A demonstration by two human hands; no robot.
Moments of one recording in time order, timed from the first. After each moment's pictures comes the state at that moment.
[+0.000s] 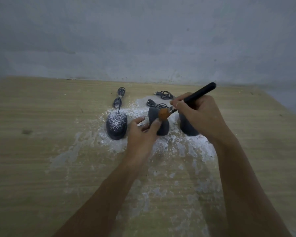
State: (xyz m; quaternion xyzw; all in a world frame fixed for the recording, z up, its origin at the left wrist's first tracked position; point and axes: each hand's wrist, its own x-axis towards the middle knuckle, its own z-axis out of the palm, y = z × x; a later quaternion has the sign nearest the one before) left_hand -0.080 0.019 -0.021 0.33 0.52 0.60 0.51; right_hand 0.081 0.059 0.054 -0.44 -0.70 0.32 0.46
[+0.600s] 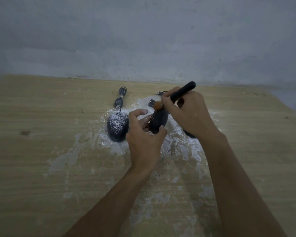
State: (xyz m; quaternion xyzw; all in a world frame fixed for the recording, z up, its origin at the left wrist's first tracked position) left_hand -0.070 0.014 -0.024 0.44 0.54 0.67 0.25; right_hand 0.044 0.069 0.059 -0.44 -0.78 0.16 0.41
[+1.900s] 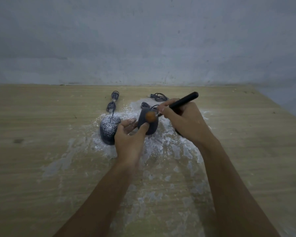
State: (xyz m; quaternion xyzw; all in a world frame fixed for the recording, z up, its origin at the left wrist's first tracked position) left_hand -0.084 0.022 -0.019 0.27 0.55 0.66 0.44; right_hand 0.071 0.066 0.034 -0.43 -0.71 0.32 0.45
